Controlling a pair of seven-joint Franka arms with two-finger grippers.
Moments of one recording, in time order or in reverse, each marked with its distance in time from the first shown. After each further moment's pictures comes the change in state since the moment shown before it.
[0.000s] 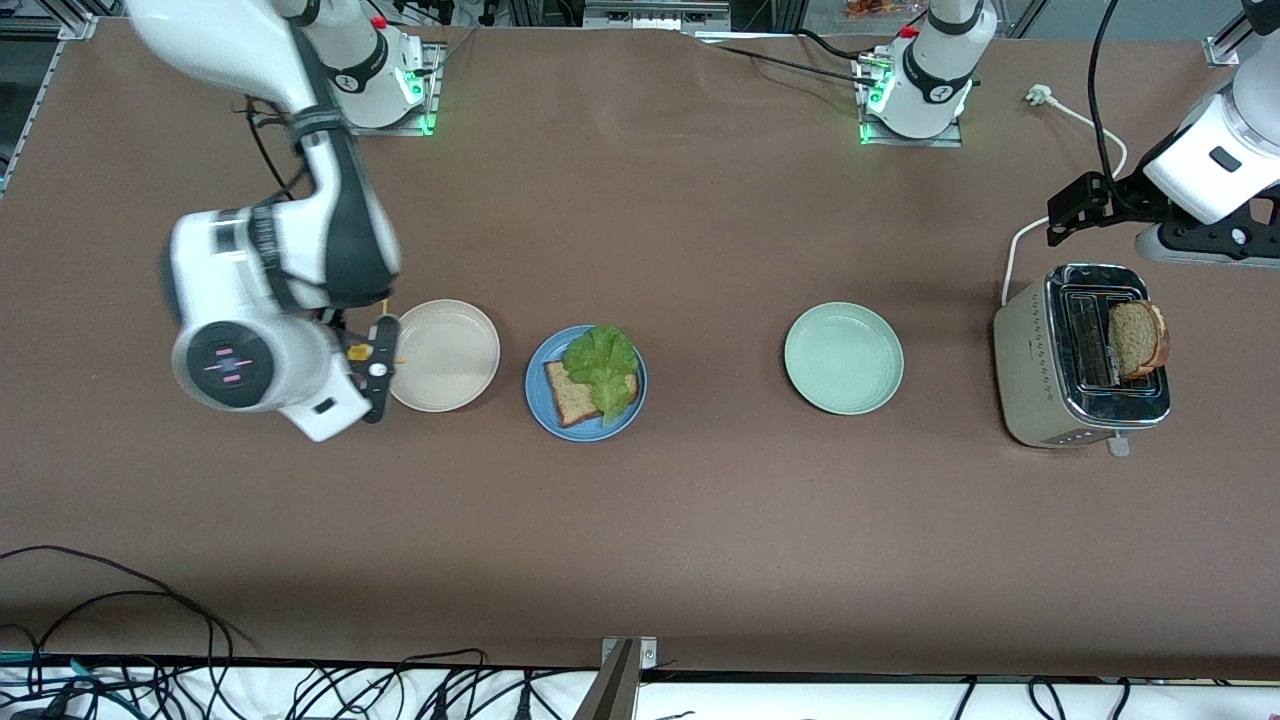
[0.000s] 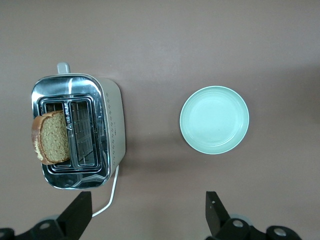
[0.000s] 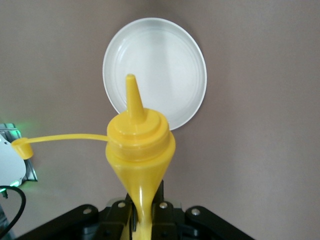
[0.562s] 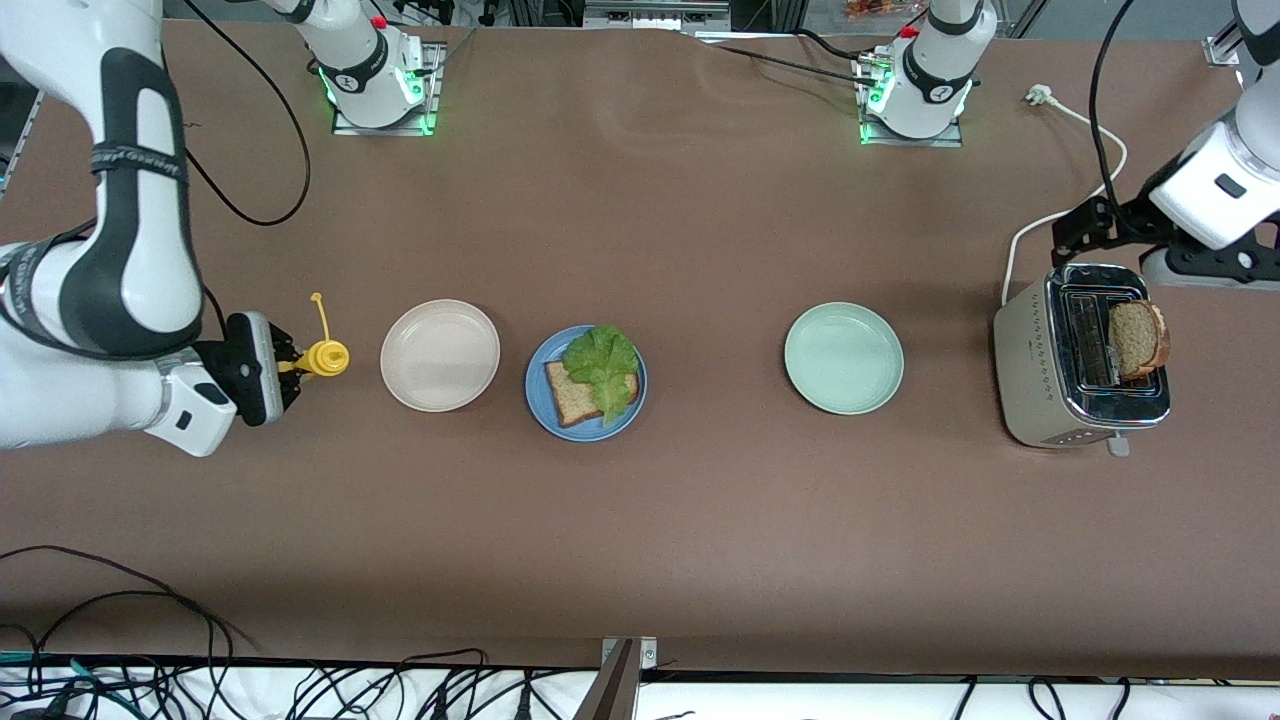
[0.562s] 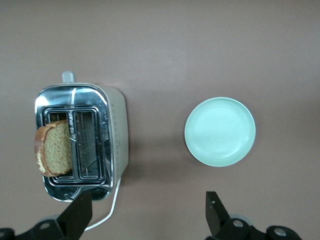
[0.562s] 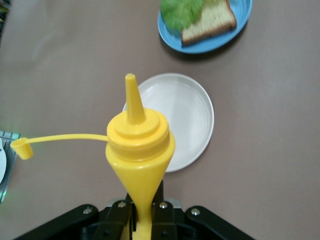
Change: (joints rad) left arm 0.000 0.035 0.026 -0.001 0.000 0.058 0.000; right arm -0.247 0.014 0.013 -0.023 0.397 -0.014 -0.500
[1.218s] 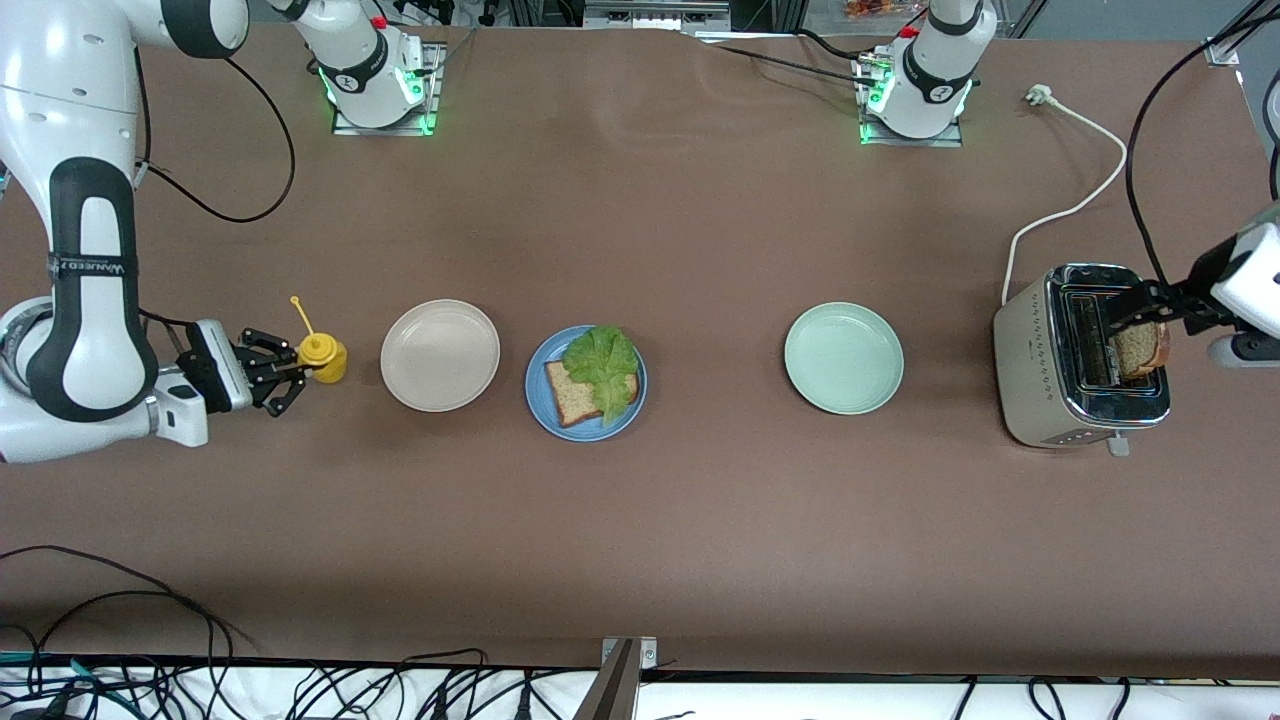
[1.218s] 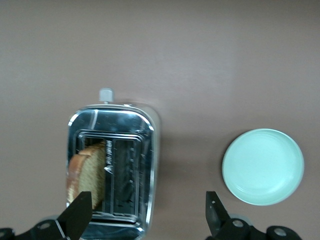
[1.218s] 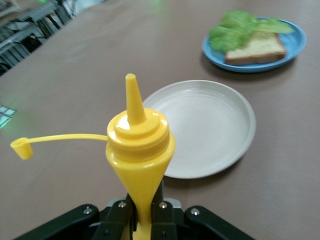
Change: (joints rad) left arm 0.004 0.133 0.147 -0.001 0.002 0.164 0.055; right arm -0.179 0.148 0.006 -0.123 0.215 -0.030 -0.553
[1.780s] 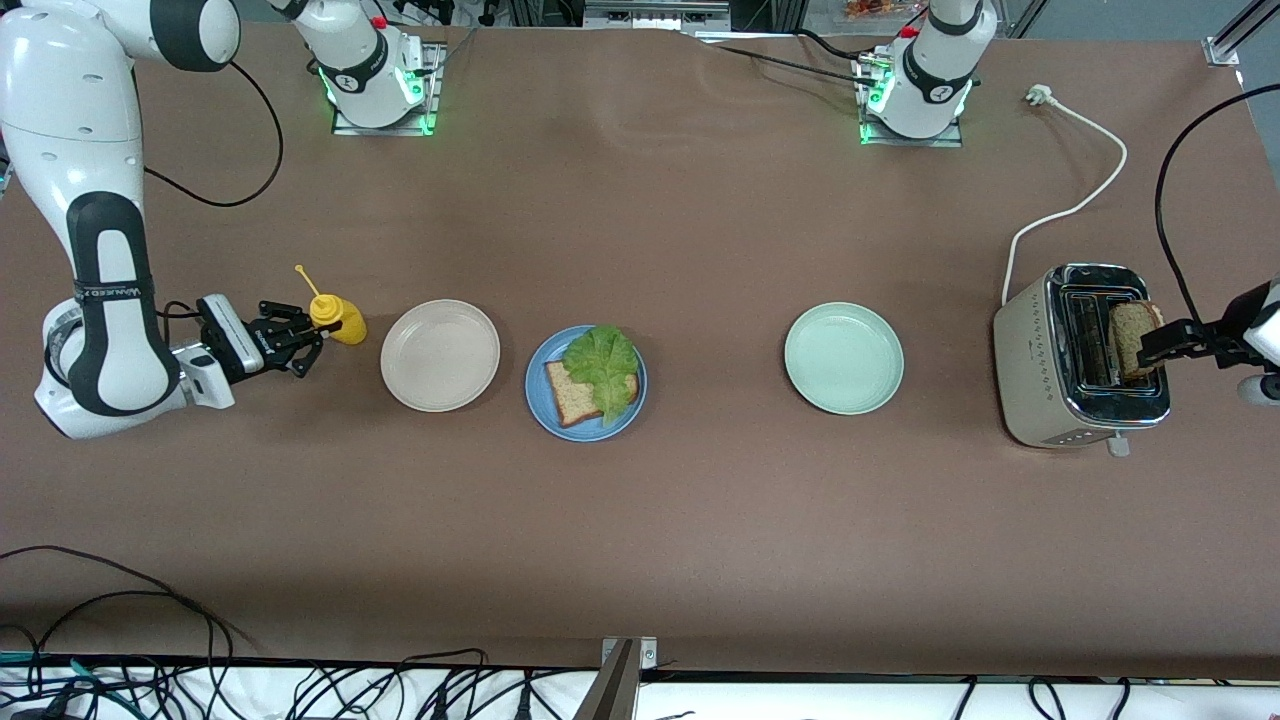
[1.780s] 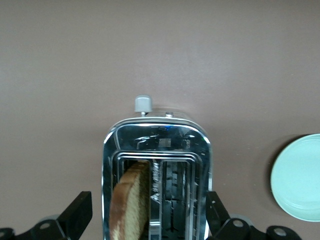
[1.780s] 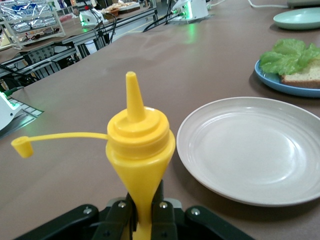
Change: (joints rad) left arm 0.005 0.129 0.145 -0.001 -0.053 0.114 0.198; right arm -0.053 0.036 0.004 -0.158 0.023 -0.060 -0.271
